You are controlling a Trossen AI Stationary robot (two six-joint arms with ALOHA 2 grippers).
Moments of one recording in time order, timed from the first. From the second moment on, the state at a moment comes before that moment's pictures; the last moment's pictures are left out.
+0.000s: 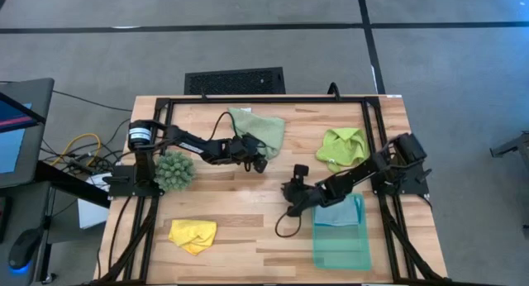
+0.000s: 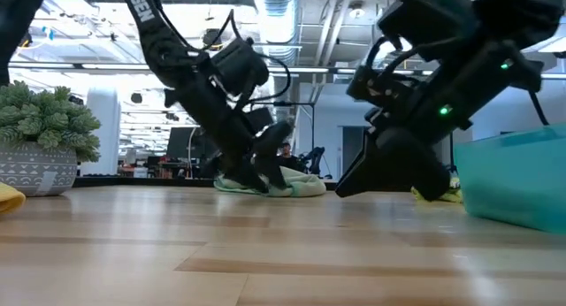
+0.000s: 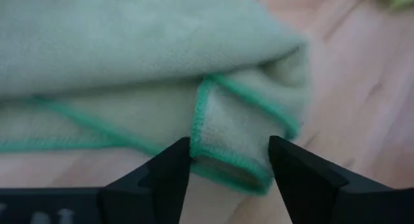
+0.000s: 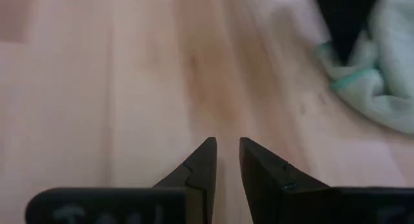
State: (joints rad) left arm 0.17 1.88 0.86 0.25 -0.26 -0.58; right arm 0.35 1.84 0.76 0.19 0.58 0.11
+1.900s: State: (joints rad) left arm 0.31 1.94 1.03 0.03 0.06 -0.49; right arm 0.07 1.47 0.59 0.34 0.42 -0.29
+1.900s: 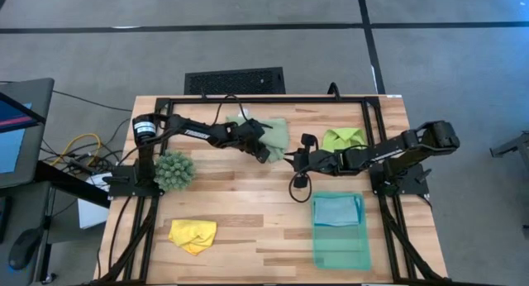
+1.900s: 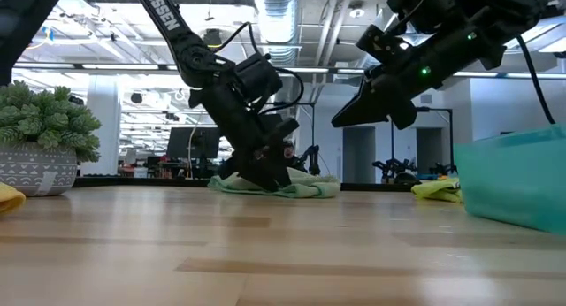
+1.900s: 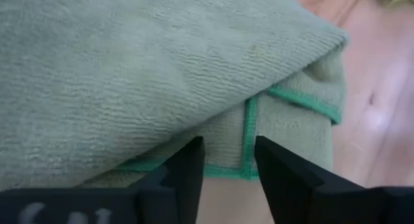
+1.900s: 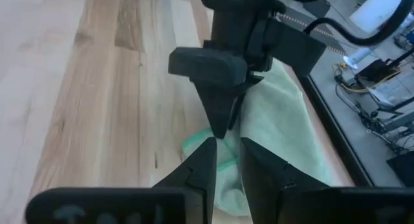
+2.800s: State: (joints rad) left arm 0.22 1.90 1.02 0.16 0.16 -0.35; right arm 0.09 1.49 0.60 0.22 0.29 -0.13
